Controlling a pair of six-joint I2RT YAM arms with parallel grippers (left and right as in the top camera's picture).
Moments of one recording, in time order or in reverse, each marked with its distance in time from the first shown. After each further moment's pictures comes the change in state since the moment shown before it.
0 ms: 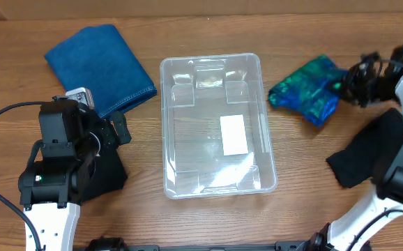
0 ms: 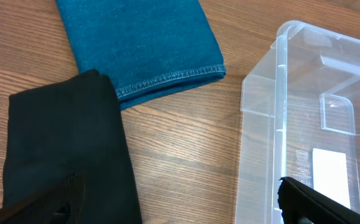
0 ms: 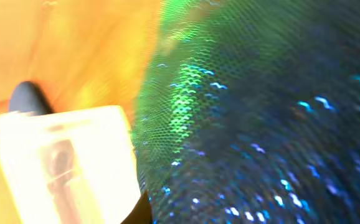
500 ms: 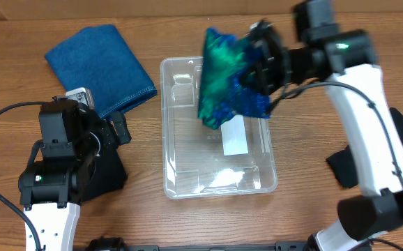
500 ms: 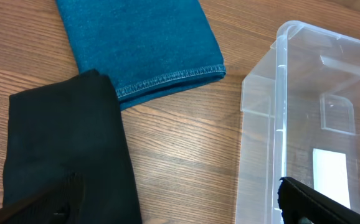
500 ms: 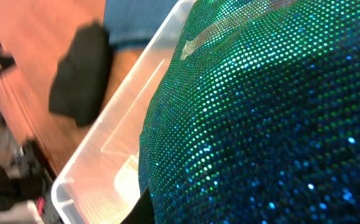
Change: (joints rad) left arm 0.000 0.000 0.000 0.000 0.000 0.000; right arm 0.683 -0.237 0.272 -0.292 0.148 -0.370
